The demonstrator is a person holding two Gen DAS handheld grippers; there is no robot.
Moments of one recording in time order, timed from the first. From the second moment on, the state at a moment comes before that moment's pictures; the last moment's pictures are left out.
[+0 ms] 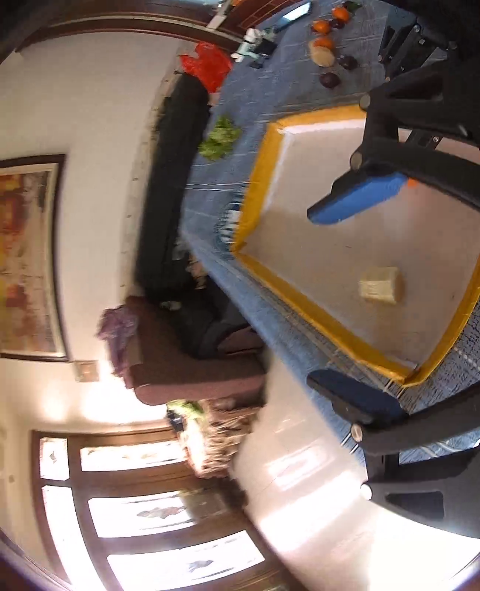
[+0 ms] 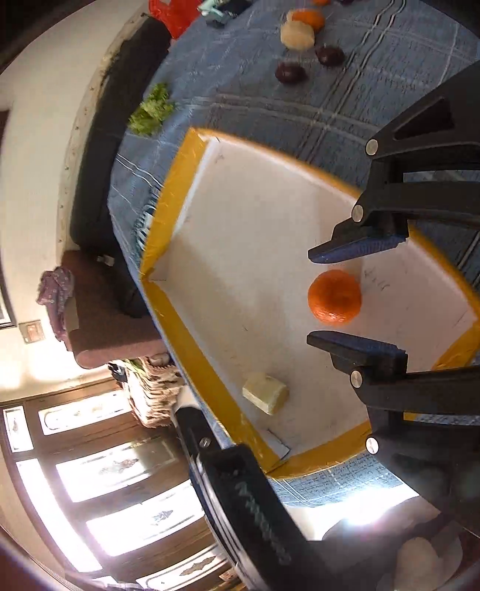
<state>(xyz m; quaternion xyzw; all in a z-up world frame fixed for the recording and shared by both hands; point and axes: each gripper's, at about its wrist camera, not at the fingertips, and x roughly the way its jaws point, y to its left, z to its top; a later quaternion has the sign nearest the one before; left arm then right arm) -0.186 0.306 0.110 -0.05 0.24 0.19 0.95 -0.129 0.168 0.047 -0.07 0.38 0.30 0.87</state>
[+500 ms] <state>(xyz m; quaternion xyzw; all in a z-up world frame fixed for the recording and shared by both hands) -0.284 0.225 0.194 0.05 -0.01 0.25 0.97 -0.165 0.086 0.109 -0.03 0.28 0.25 0.93</state>
